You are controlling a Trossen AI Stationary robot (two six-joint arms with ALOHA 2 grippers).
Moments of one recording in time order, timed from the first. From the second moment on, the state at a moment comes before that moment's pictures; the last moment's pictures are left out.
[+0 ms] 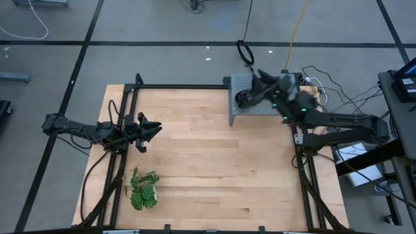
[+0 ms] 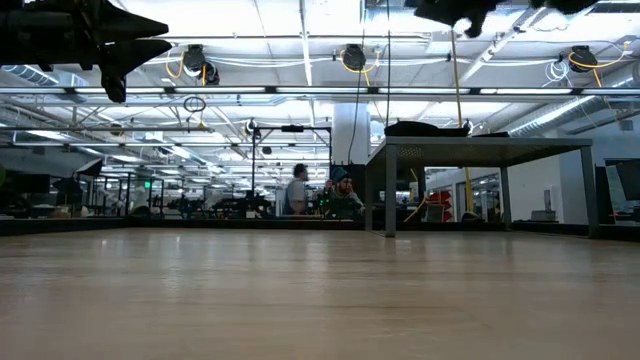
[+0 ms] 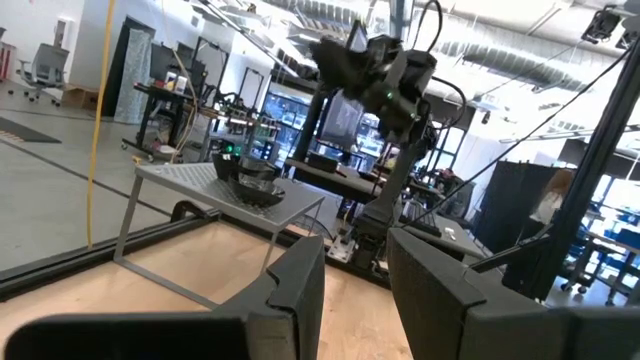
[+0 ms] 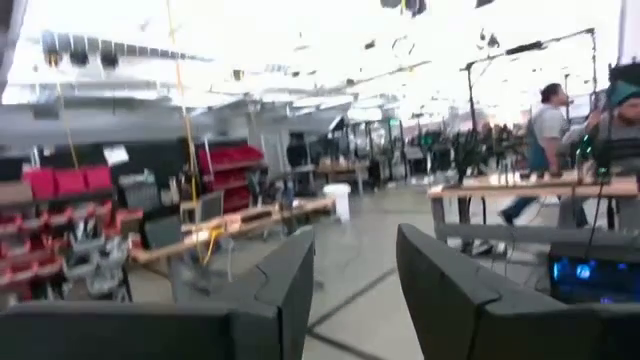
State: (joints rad) left arm -0.22 0.33 0.10 0.47 -0.45 -0.24; right arm -0.21 1.01 0.75 0.62 0.63 -0.04
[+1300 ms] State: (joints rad) left arm -0.22 0.33 0.10 0.47 -0.45 -0.24; right arm -0.21 0.32 0.20 0.53 0.42 0.01
